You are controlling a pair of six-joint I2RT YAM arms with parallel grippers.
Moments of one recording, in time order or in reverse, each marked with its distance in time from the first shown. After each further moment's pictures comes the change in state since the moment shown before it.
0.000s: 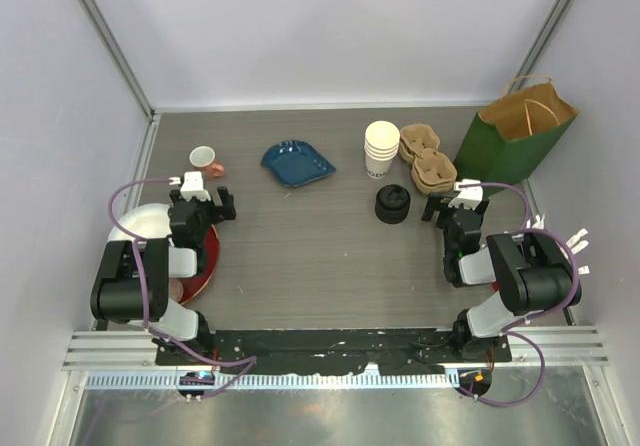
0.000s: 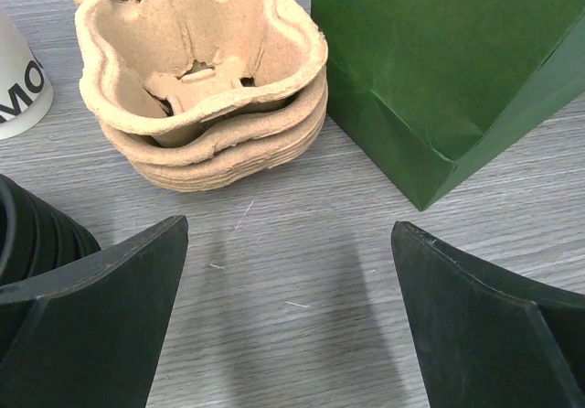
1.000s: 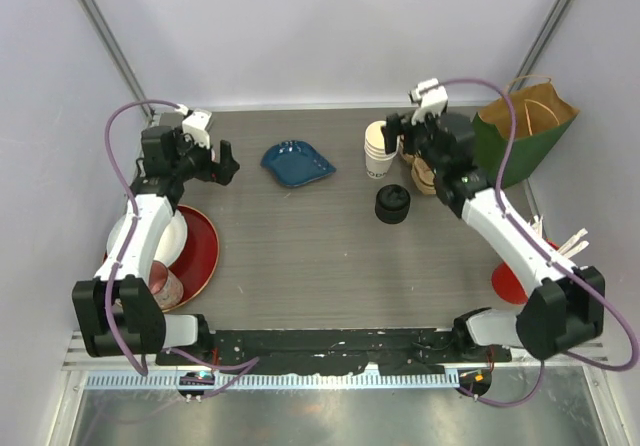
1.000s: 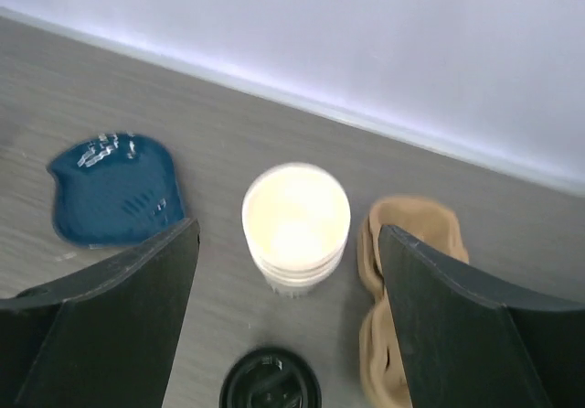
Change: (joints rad) left arm 0.010 -0.196 0.694 -1.122 0.386 0.241; right arm 0.247 -0.285 0.769 -0.992 -0.242 -0.093
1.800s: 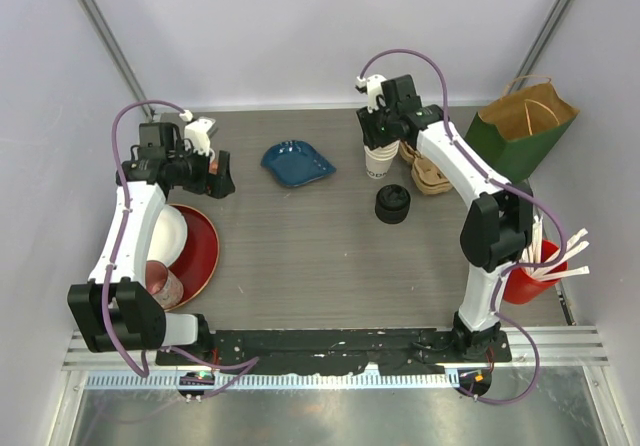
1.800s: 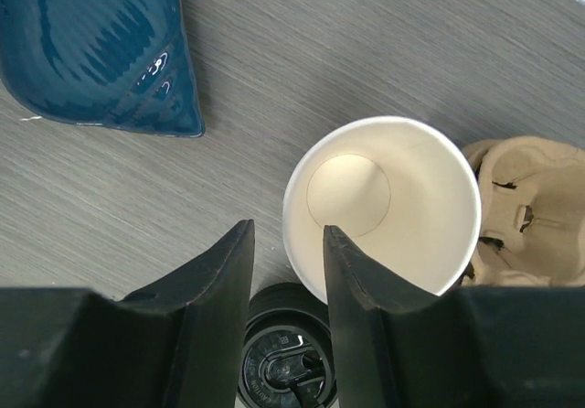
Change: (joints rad) left arm -0.001 0.025 0.255 -0.636 -0.021 0.088; right arm 0.037 0.639 0.785 -0.758 -0.118 -0.085
